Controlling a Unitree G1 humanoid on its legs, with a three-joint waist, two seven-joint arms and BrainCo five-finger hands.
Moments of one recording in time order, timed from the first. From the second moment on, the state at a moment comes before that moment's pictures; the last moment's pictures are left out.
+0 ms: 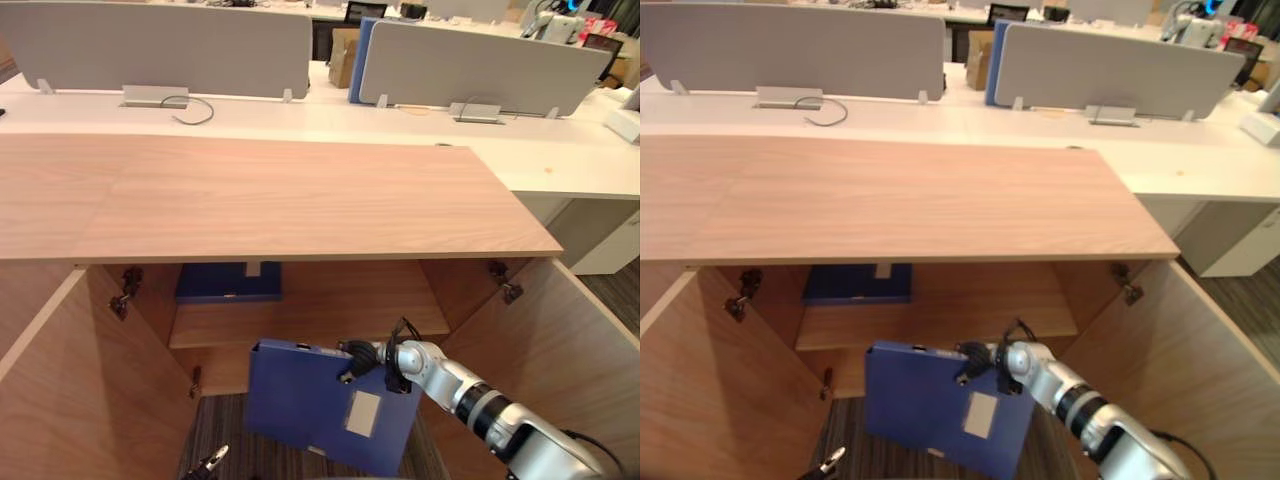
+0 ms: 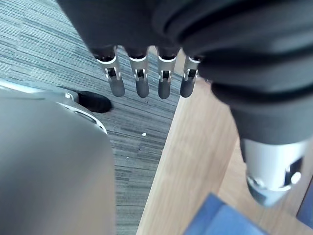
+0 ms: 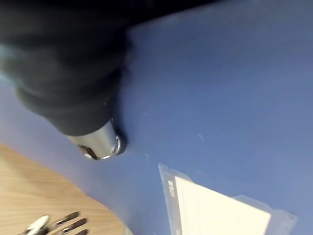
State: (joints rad) left arm 0.17 0.19 0.13 1.05 -0.34 -0.03 -0.16; right arm -0.41 -0.38 0.70 0.69 -0.33 -0.06 0.41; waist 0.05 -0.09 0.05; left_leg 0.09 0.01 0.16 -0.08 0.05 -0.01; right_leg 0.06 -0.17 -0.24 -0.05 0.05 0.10
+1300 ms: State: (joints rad) left arm 0.15 0.09 0.16 0.84 -0.32 -0.06 -0.03; right arm -0.90 -0.23 -0.41 0.93 1.39 -0.21 -0.15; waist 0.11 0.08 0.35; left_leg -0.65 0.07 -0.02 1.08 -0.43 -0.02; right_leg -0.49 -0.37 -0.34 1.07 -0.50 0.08
